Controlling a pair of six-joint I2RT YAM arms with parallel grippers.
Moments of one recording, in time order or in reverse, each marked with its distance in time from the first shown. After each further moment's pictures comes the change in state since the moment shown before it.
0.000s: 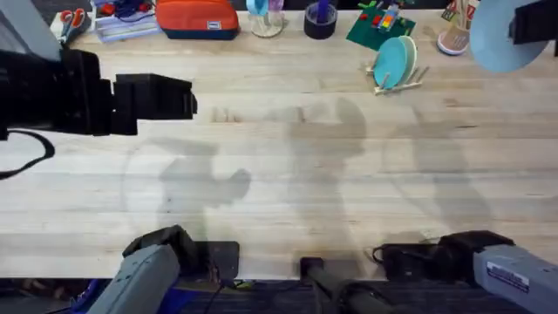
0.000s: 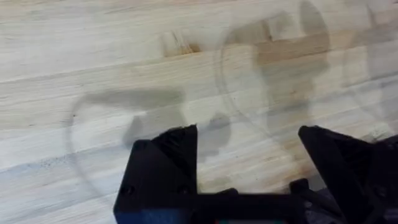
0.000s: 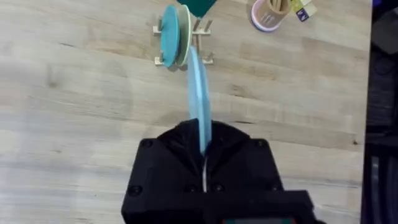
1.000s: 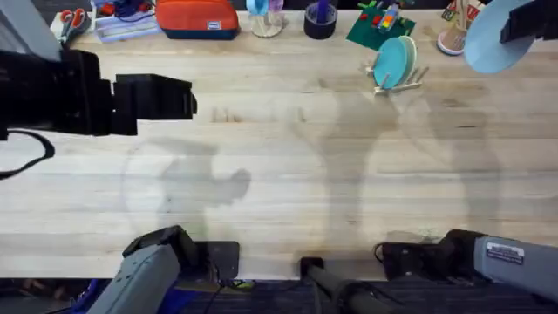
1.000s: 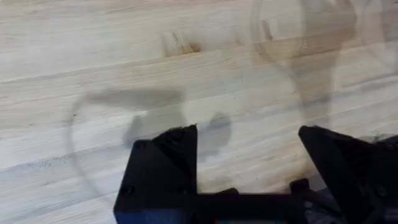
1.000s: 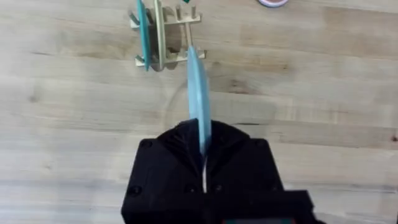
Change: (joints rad) left arm 0.000 0.000 0.000 0.000 -0.002 0.000; right arm -0.342 0.241 0.000 0.088 -0.269 -0.139
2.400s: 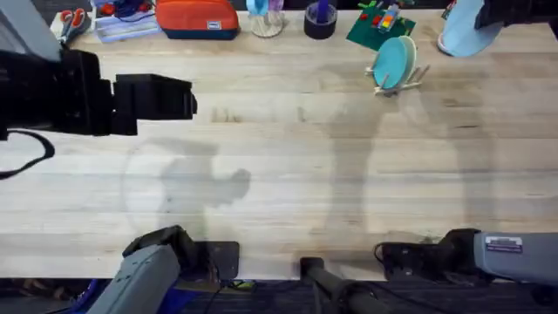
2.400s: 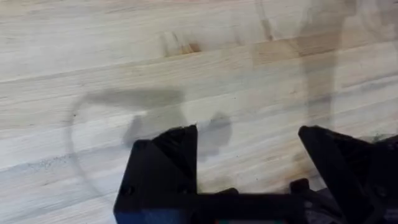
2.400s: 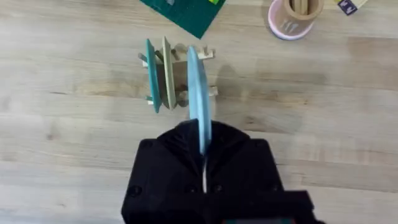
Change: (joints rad) left arm 0.000 0.000 0.000 0.000 0.000 0.000; right arm -0.002 0.135 0.000 0.169 -0.087 0.066
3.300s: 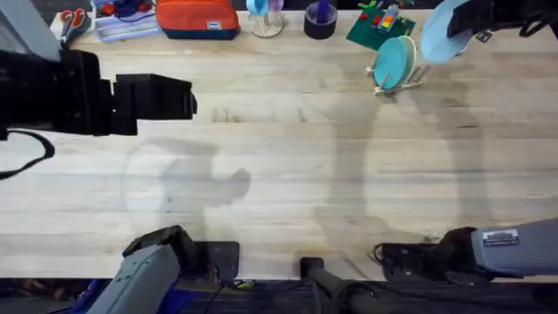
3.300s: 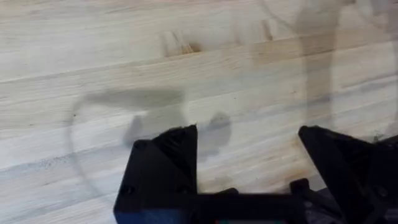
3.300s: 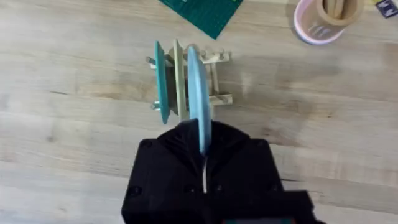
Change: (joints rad) left arm 0.000 0.000 0.000 0.000 0.000 0.000; right arm 0.053 0.112 0.000 0.046 -0.004 0.014
